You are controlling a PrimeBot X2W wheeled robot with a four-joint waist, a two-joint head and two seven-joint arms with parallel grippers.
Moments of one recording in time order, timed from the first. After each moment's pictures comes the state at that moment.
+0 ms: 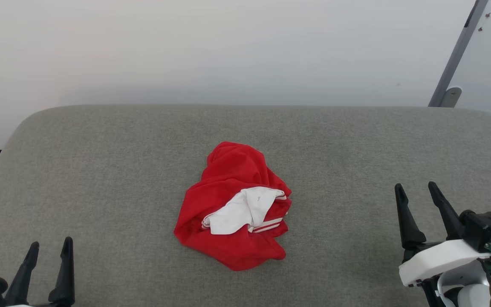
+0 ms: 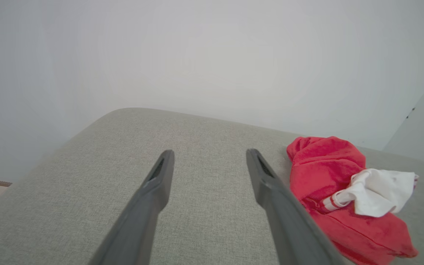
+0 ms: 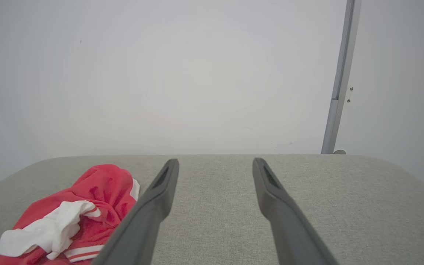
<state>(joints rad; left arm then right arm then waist) 0.17 0.46 -0.08 0.08 -0.65 0.00 -0.26 -0.06 -0.10 -0.03 0.15 0.25 0.13 -0.12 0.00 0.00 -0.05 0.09</state>
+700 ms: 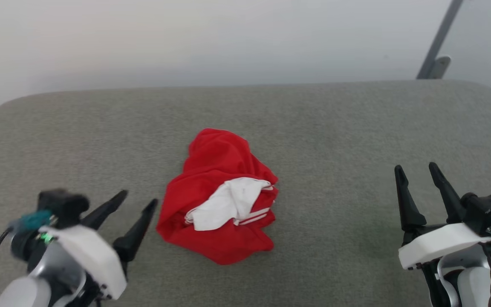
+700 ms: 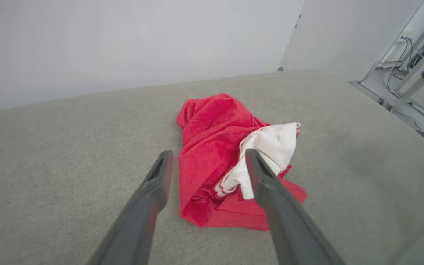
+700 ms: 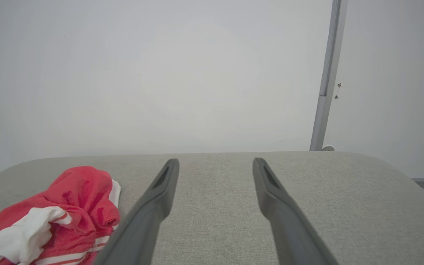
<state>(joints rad) -0.08 0.55 -0.29 -0.09 -0.70 -0.09 0.21 -0.12 -0.11 -0.02 0.15 0.24 0.13 -0.13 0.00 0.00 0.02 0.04</state>
